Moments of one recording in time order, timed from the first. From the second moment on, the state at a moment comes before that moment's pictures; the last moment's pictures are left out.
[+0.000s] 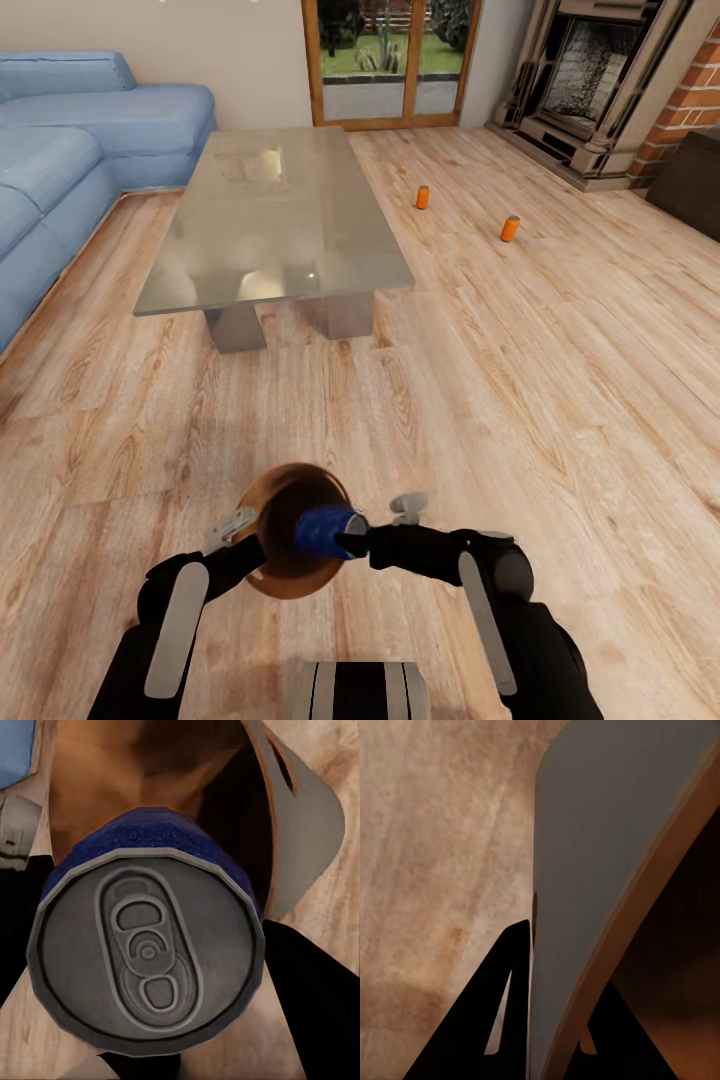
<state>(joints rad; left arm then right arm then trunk) -0.29 -0.16 0.14 -1.50 0.57 0.89 0.44 -0.33 0.17 0.12 -1.57 -0.09 0.98 0.53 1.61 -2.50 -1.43</state>
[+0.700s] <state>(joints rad) -0.29 -0.16 0.14 -1.50 0.56 0.89 0.44 -0.41 0.17 0.34 -1.35 -0.45 0.80 0.08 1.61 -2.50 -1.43</state>
